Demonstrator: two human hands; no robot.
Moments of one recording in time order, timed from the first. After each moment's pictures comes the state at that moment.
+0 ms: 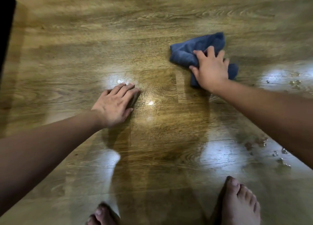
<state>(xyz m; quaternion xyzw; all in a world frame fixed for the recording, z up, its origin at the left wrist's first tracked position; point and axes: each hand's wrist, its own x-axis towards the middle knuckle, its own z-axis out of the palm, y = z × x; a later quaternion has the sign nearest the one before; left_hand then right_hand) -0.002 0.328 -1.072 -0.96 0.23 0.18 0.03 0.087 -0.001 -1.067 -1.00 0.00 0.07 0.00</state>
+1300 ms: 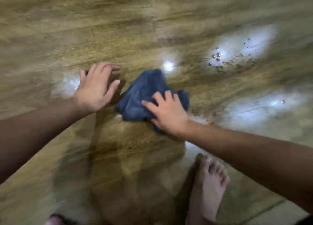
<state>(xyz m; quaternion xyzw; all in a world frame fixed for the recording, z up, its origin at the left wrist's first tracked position) 0.010 0.171 -1.049 -0.94 0.26 0.07 -0.20 -0.105 -0.064 -1.054 -0.98 -0.15 0.13 -0.02</state>
